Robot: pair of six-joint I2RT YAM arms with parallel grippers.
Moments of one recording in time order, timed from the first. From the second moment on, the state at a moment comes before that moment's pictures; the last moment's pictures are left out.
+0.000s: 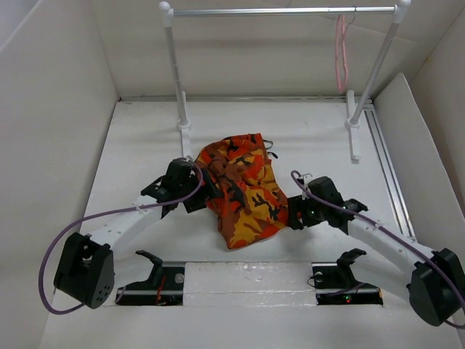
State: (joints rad) left arm -0.45 1.15 0.65 -0.37 0.22 -0.89; right arm 0.52 0.99 0.52 -0.49 -0.14 0.27
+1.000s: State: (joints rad) left arm -0.29 1.15 1.60 -0.85 -0.22 -0.60; right arm 0.49 0.72 1.22 -0.84 -0.14 0.09
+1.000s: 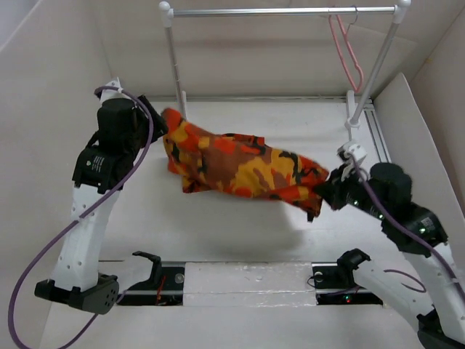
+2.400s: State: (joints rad) left arm -0.21 1.57 1.06 -0.55 -0.16 -0.58; right arm 0.18 1.02 0.60 -0.53 -0.33 0.10
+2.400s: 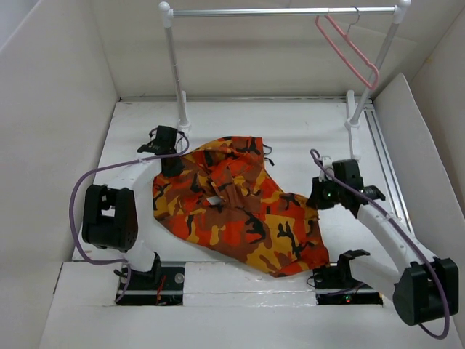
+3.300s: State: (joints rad) left arm -0.19 1.43 1.12 -0.53 -0.09 -0.56; right arm 0.03 1.05 0.79 -0.50 -0.13 0.02
